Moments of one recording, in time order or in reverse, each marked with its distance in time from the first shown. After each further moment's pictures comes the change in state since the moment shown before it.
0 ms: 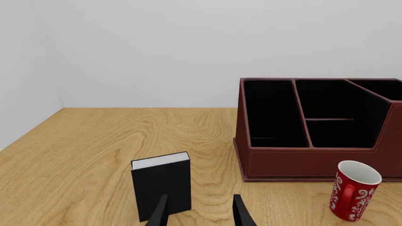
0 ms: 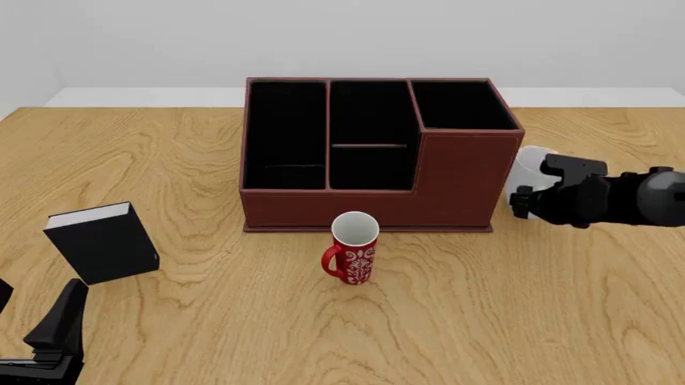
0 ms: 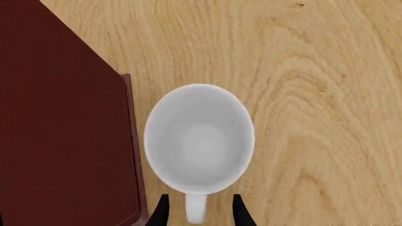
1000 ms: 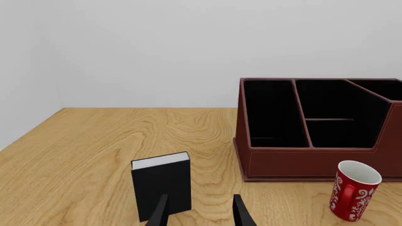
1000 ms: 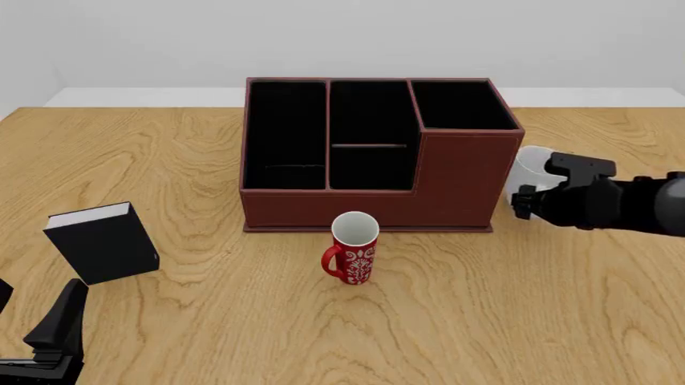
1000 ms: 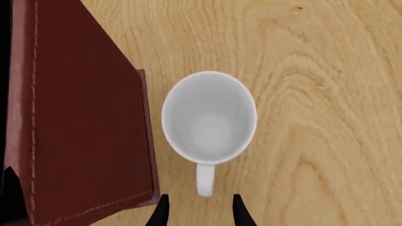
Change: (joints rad) left arm 0.000 0.000 0.000 0.000 0.000; right arm 0.021 -0.117 0.096 -0.015 0.020
